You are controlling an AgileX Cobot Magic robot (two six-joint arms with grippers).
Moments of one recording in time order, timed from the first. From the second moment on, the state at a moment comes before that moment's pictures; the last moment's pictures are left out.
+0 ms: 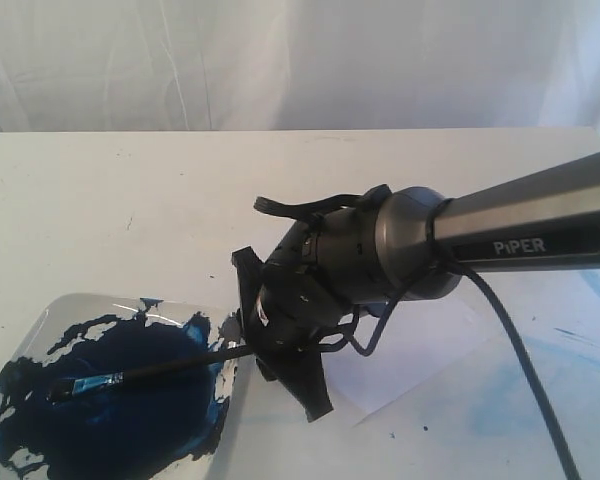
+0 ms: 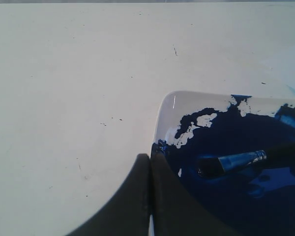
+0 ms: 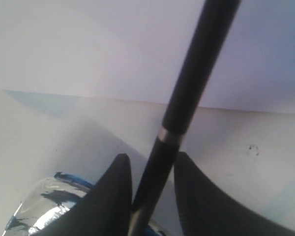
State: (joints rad) left arm -0.10 0.00 0.02 -0.03 0.39 -0.03; right arm 1.00 1.95 -1.16 -0.25 0.45 2.08
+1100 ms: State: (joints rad) left arm -0.10 0.00 0.02 -0.03 0.39 -0.03; right arm 0.97 1.95 -1.16 -0.26 0.35 2.09
